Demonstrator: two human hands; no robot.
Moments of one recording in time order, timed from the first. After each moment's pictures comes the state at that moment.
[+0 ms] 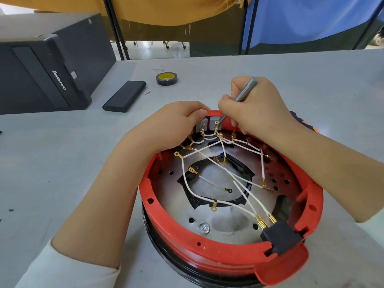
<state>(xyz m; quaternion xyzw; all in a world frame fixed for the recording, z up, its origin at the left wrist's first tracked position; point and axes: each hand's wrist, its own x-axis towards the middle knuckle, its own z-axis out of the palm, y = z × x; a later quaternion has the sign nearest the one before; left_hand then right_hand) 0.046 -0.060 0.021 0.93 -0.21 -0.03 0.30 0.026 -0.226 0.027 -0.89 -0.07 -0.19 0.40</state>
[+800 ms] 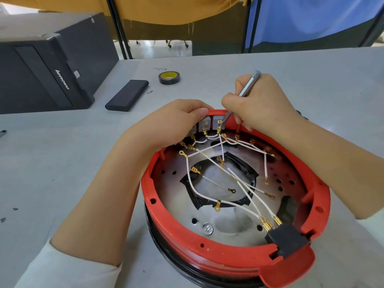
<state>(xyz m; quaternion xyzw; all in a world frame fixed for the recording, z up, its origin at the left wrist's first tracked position) 0.044 -0.058 0.024 0.90 -0.20 -0.08 0.39 0.034 -0.226 0.029 -0.89 -0.05 -0.15 0.42</state>
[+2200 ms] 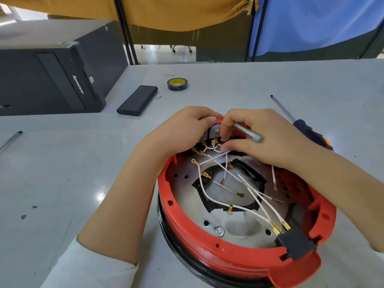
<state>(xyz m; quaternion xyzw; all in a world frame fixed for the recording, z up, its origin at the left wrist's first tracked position) 0.041 -0.057 0.025 0.88 -0.20 -0.07 0.42 0.004 -0.231 0.023 -0.93 -0.21 -0.07 0.29</state>
